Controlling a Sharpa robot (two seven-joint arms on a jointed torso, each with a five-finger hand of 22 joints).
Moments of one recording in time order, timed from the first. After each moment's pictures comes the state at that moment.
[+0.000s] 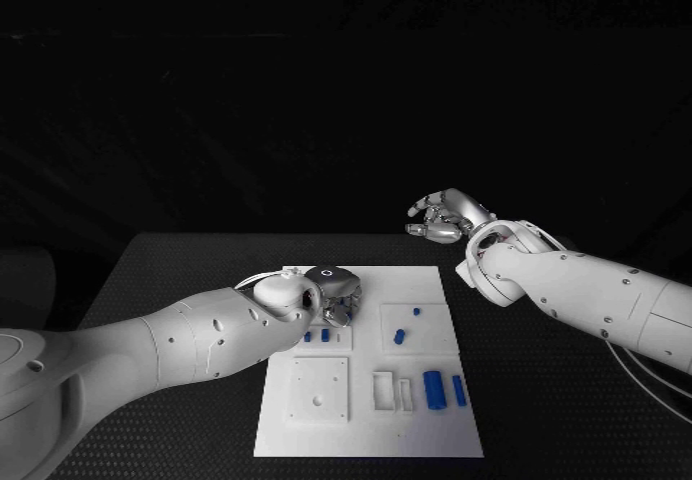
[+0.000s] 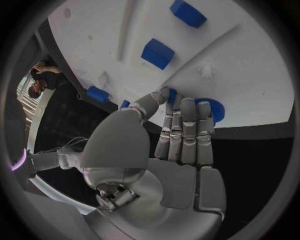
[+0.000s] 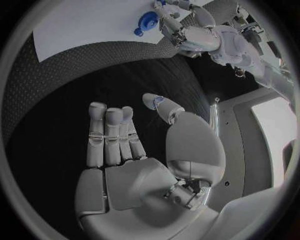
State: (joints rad) left arm 1.16 -0.40 -0.19 1.07 -1.63 -0.20 -0.02; left_hand 1.24 -0.11 0.60 -0.26 0.17 1.01 0.11 0.26 0.57 1.26 0.06 0.14 0.25 1.09 -0.05 1.15 0.52 0.05 0.88 -0.11 0.81 1.31; right arm 1.18 -0.66 0.02 1.21 -1.12 -0.52 -0.06; right_hand 0.98 -0.25 0.66 -0.14 0.50 0.84 0.15 0.28 0.43 0.96 0.05 1.13 0.75 1.19 -0.06 1.14 0.86 0.21 1.13 -0.01 0.85 1.31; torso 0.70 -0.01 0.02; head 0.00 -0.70
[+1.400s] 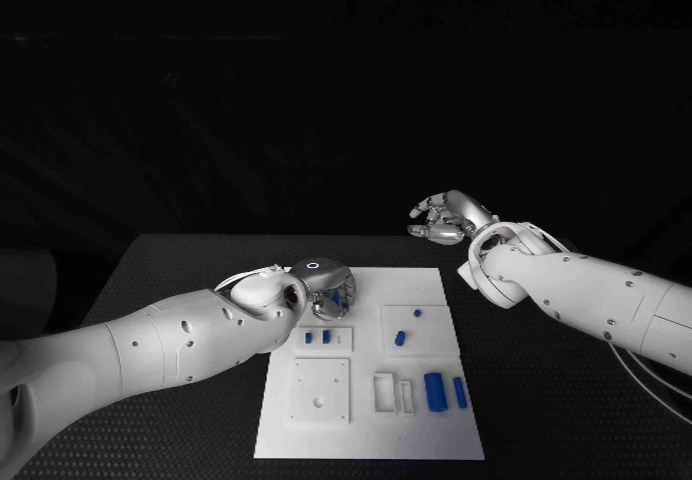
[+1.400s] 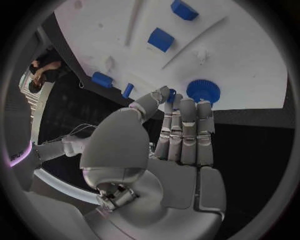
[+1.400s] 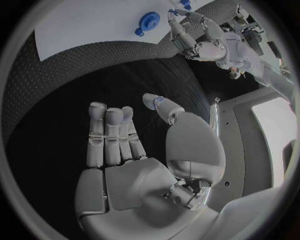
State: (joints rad) left arm 1.15 -0.53 -0.13 1.22 -1.60 -0.29 -0.01; left_hand 1.23 -0.10 0.60 -0.27 0.18 1.06 0.10 0.28 0.56 1.31 0.04 0.13 0.25 1.14 -0.06 1.15 0.52 0.04 0.93 -0.13 0.81 1.31; right arm 1.18 -0.67 0.02 1.22 -1.12 -0.52 -0.05; right_hand 0.97 -0.24 0.66 -0.14 0.50 0.84 0.16 0.28 0.43 0.96 0.05 1.14 0.75 1.19 -0.06 1.14 0.86 0.21 1.13 -0.01 0.85 1.31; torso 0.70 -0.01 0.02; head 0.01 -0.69
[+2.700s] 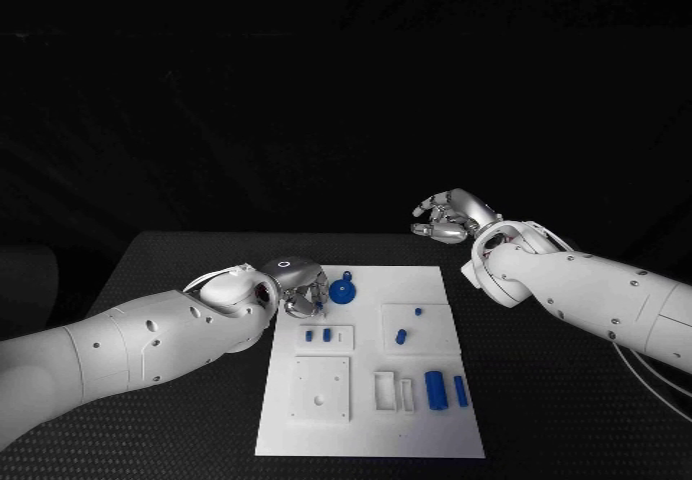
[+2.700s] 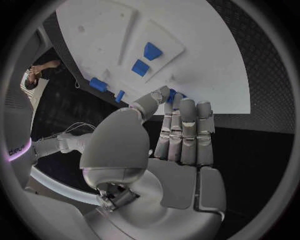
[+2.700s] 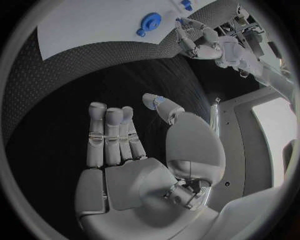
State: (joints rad) left arm 1.15 -0.63 -0.13 1.24 -1.58 -0.27 -0.02; left_hand 1.23 -0.10 0.60 -0.27 0.18 1.06 0.10 0.28 0.56 1.32 0.04 0.13 0.25 1.15 -0.06 1.15 0.52 0.04 0.93 -0.12 0.81 1.31; right arm 1.18 -0.67 0.02 1.22 -1.12 -0.52 -0.05; right_hand 0.97 -0.24 0.66 -0.14 0.50 0.84 0.15 0.28 0.43 0.96 0.05 1.14 0.75 1.19 -0.06 1.14 0.86 0.21 1.13 -0.01 0.85 1.31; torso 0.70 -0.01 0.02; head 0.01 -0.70
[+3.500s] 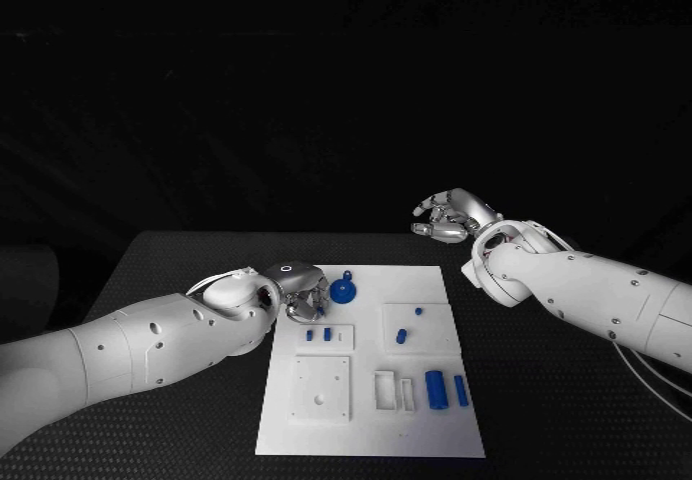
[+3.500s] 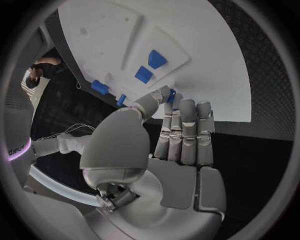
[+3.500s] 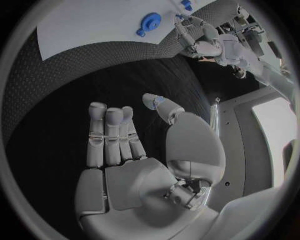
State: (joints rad) left arm 1.14 -0.62 -0.13 1.24 -1.57 -0.25 -0.02; left_hand 1.23 -0.10 0.60 -0.27 0.18 1.06 0.10 0.28 0.56 1.32 0.04 0.12 0.25 1.15 -0.06 1.14 0.52 0.04 0.93 -0.12 0.81 1.31; right arm 1.18 -0.67 0.02 1.22 -1.12 -0.52 -0.05; right_hand 0.97 -0.24 0.66 -0.14 0.50 0.84 0.15 0.28 0.43 0.96 0.05 1.14 0.74 1.19 -0.06 1.14 0.86 0.21 1.13 -0.01 0.85 1.31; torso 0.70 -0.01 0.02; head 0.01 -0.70
